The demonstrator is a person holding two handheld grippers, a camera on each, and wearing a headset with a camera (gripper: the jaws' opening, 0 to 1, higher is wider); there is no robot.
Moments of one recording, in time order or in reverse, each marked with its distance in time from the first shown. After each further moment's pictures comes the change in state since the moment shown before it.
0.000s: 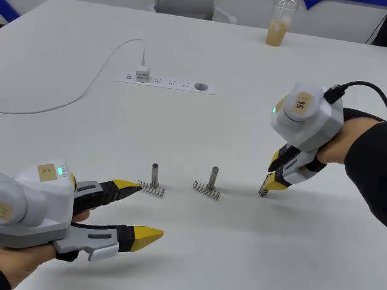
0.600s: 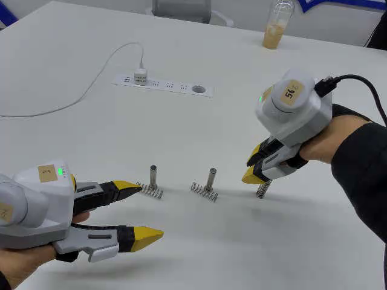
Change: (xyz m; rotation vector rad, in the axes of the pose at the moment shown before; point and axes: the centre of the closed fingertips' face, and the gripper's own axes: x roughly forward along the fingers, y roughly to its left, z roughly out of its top) left arm -0.001 -0.001 0.003 0.009 -0.004 -0.001; right arm 0.000 0.021 0.047 0.020 -0.116 0.000
